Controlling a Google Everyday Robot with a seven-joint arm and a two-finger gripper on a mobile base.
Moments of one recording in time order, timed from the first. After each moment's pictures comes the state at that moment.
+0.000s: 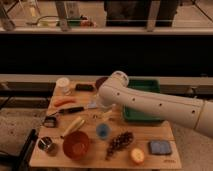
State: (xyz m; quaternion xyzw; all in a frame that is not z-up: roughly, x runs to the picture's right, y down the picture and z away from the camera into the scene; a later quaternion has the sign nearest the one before) arm -0.030 0.096 0.751 -0.19 -0.17 -0.18 0.95
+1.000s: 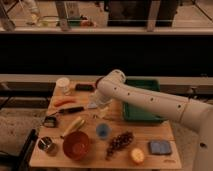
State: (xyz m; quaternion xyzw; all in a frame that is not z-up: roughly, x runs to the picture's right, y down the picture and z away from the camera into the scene) arm -0.052 0.090 0.796 -0.20 -0.22 -0.21 0.93
